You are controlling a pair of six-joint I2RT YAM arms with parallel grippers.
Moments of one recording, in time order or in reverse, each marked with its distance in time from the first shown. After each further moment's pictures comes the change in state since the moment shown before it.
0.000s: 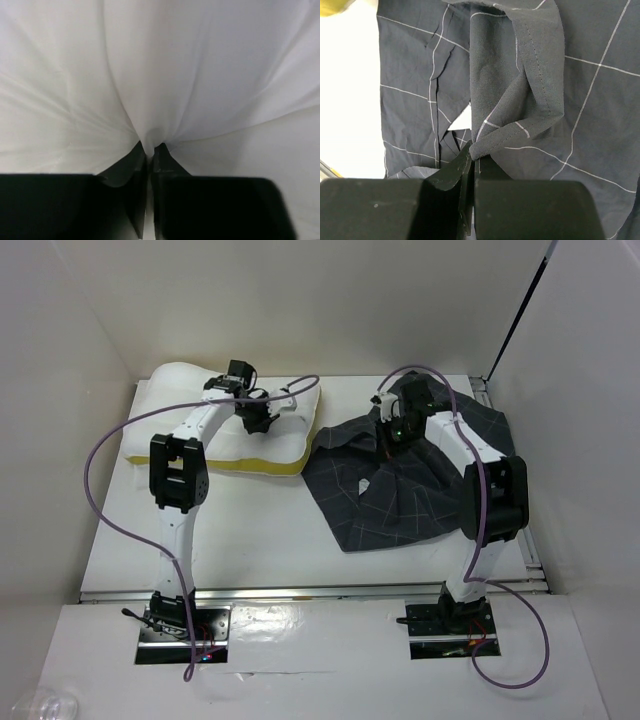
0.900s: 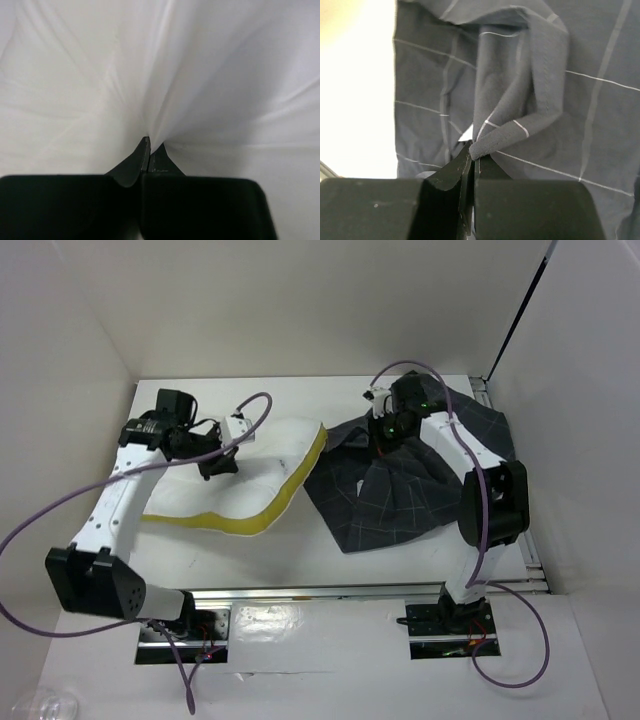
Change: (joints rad) left arm 0.095 -0.893 -0.677 -0.183 0.201 -0.117; right arm 0.036 -0.035 0.008 0.032 0.021 0.053
